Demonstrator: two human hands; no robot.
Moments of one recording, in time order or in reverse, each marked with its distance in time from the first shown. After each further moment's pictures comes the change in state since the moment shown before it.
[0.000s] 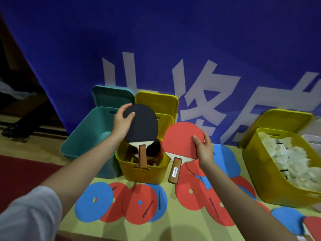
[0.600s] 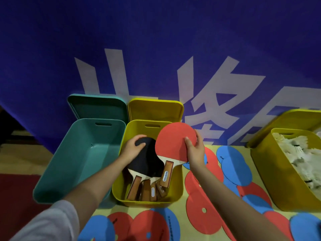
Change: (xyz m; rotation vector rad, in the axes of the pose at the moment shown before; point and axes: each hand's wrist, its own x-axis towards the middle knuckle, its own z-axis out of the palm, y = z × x) left_hand 0.079 -0.144 0.050 0.233 -0.492 -0.173; right_hand 0.084 0.025 0.099 -0.087 0.097 0.001
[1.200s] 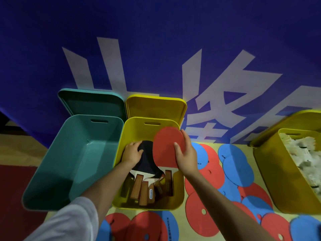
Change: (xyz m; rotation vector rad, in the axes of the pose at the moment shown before) left_hand 0.023 -0.050 0.031 0.520 -0.037 -0.195; right_hand -0.001 0.023 0.020 -0.389 -0.182 -0.242
